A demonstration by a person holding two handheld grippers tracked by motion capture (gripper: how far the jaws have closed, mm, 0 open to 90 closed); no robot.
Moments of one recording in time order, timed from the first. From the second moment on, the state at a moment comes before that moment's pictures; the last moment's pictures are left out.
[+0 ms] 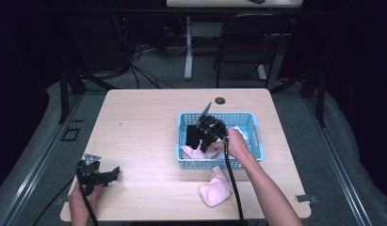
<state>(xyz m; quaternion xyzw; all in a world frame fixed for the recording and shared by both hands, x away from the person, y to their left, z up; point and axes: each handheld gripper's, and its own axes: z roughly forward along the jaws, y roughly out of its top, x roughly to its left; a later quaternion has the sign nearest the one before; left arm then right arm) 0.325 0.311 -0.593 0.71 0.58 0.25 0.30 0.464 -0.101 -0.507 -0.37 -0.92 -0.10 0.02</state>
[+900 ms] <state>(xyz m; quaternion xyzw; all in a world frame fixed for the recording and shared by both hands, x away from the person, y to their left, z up) 0.324 0.311 -0.593 0.71 0.58 0.24 0.30 0.449 -0.109 -0.483 -0.36 -0.93 -0.09 -0.01</state>
